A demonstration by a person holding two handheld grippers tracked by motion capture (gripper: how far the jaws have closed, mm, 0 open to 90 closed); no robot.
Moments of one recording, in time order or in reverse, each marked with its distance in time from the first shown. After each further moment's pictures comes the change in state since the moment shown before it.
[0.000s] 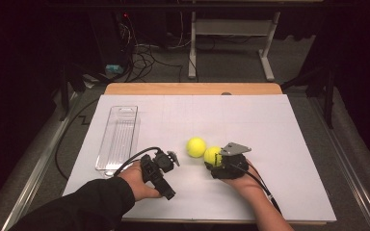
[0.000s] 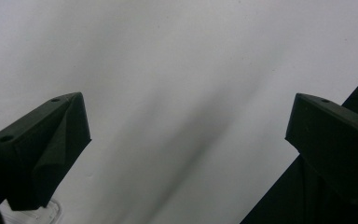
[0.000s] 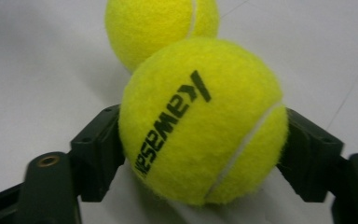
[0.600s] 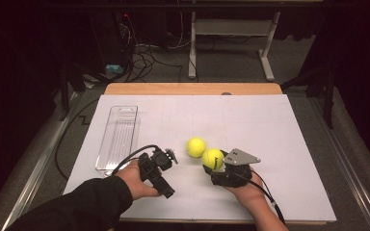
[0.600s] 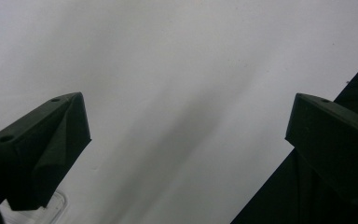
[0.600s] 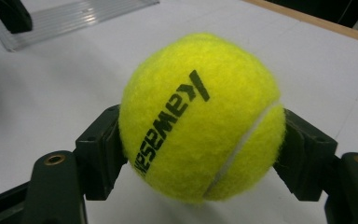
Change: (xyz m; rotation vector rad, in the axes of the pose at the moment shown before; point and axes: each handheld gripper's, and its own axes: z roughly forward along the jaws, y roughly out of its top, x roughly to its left) left arm 0.002 -0.003 -0.010 -0.013 -0.008 -0.006; right arm 0.024 0.002 -0.035 -0.165 0.029 -0.007
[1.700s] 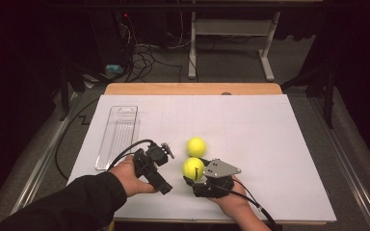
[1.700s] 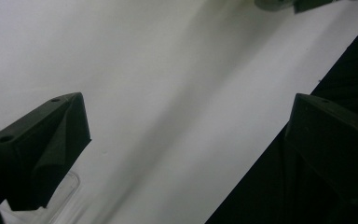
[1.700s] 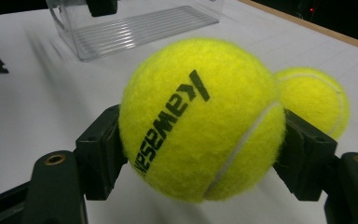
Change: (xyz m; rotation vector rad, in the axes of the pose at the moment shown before) left arm 0.003 -0.004 -0.027 -0.030 -0.016 -0.017; right arm 0.051 0.007 0.017 -0.042 0.110 -0.078
